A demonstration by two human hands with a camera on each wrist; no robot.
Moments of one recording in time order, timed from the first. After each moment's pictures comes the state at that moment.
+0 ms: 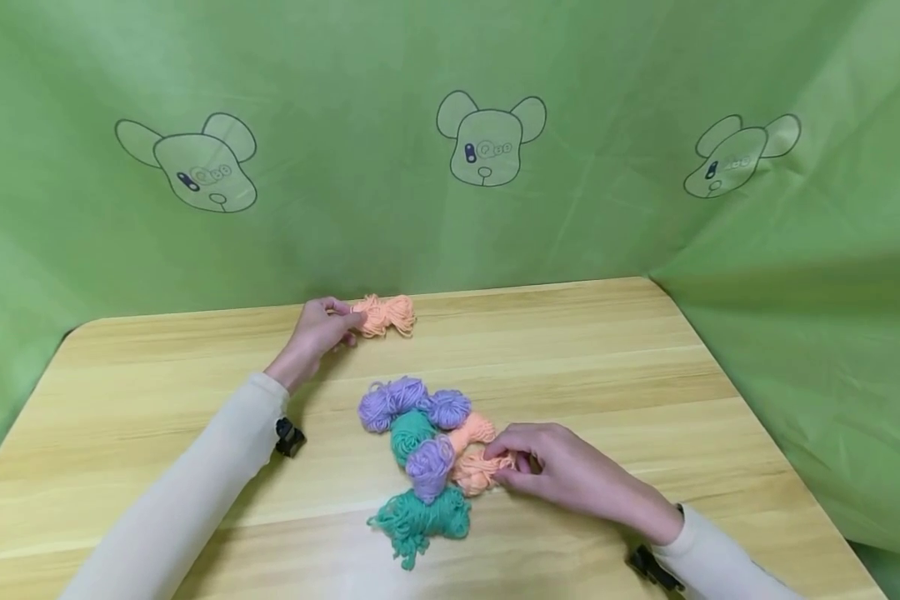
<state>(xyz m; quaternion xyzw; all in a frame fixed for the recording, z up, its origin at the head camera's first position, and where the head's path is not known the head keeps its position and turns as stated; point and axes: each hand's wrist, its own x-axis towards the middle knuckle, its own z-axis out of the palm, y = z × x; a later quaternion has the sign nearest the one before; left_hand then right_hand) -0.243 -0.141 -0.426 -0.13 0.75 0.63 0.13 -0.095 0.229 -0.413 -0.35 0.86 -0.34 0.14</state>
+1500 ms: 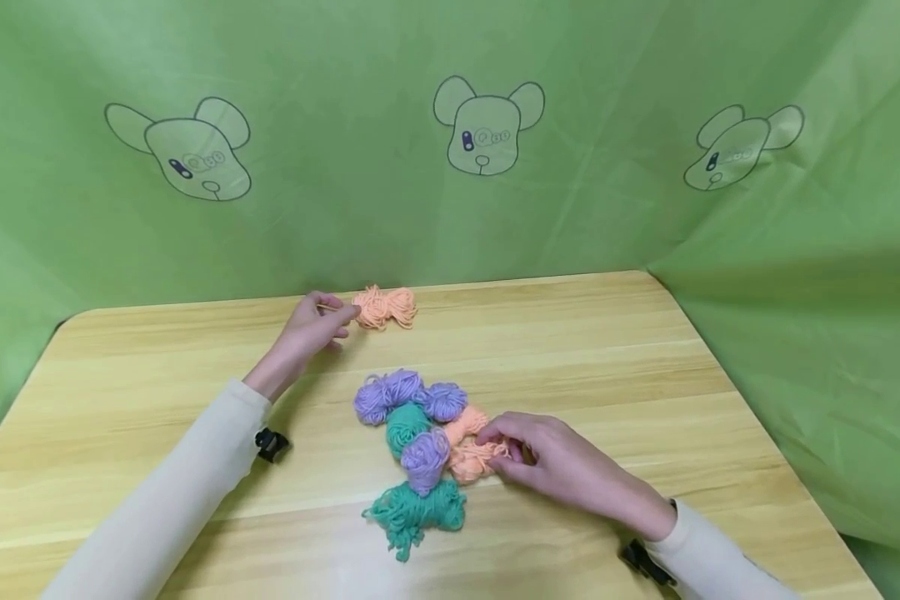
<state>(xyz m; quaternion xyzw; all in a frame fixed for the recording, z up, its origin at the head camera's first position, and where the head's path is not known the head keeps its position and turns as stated) -0.218 -0.143 -0.413 -0.10 0.77 0.62 0.13 -0.092 0.227 -0.413 -0.33 0.88 -0.32 0.12</state>
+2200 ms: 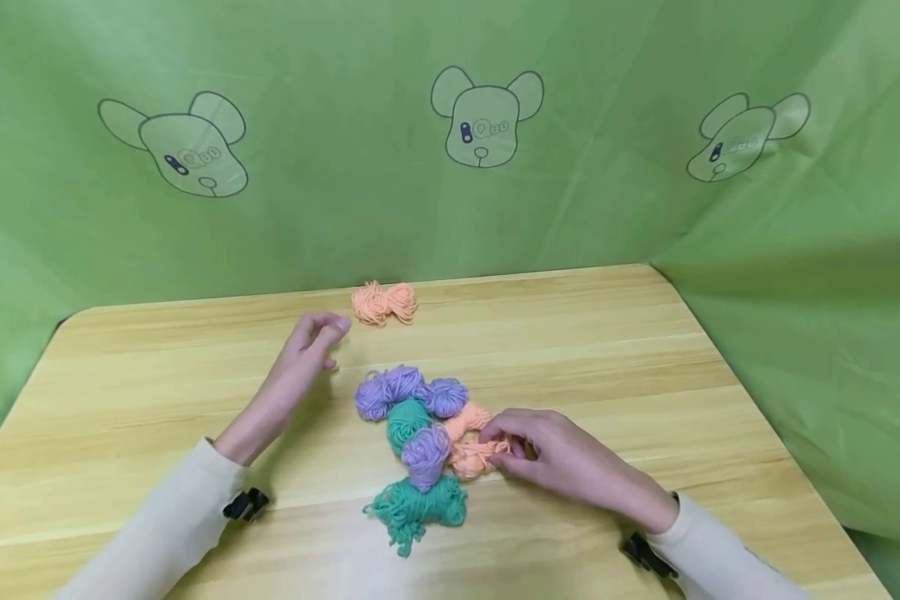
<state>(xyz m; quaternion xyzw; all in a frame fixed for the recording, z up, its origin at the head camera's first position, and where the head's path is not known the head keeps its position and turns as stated) -0.143 -0.137 -0.393 -0.03 0.77 0.63 0.10 -0.095 0.229 -0.414 -0.33 0.87 -0.33 0.13</state>
